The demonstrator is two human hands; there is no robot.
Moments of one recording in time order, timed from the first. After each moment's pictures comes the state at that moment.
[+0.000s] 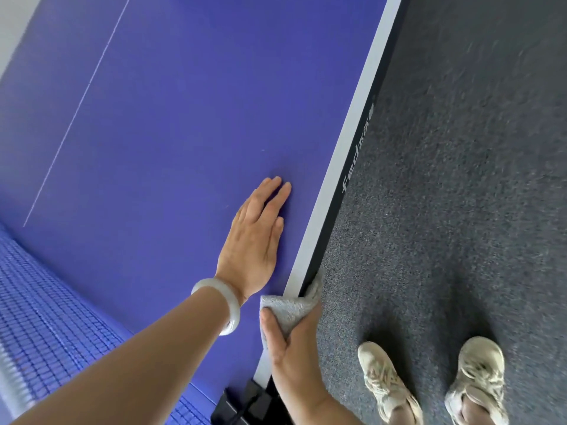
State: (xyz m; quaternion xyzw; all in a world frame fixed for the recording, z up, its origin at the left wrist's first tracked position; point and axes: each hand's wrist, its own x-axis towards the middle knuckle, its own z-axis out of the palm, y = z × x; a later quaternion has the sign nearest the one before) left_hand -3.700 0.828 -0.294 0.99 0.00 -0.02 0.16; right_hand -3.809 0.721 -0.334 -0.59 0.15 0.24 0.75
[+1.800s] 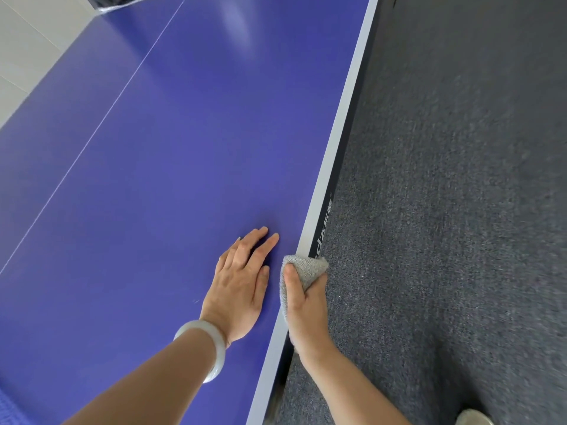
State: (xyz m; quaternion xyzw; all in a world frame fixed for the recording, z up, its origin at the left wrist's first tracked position) left_hand -3.625 0.822 -0.288 0.99 -0.02 -0.06 0.08; right_hand -3.627 0.703 -0.343 -0.58 0.18 0.16 0.78
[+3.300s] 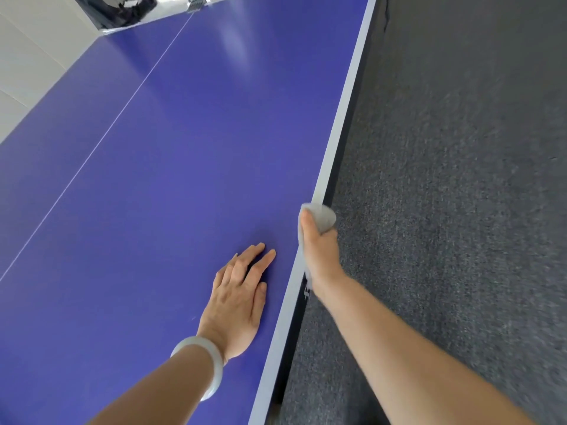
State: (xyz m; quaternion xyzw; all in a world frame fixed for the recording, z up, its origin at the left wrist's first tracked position) left_hand -3.623 0.819 -0.286 0.99 -0.02 -0.07 0.08; right_hand -3.515 0.686 -0.328 -0.56 0.25 0.20 0.76
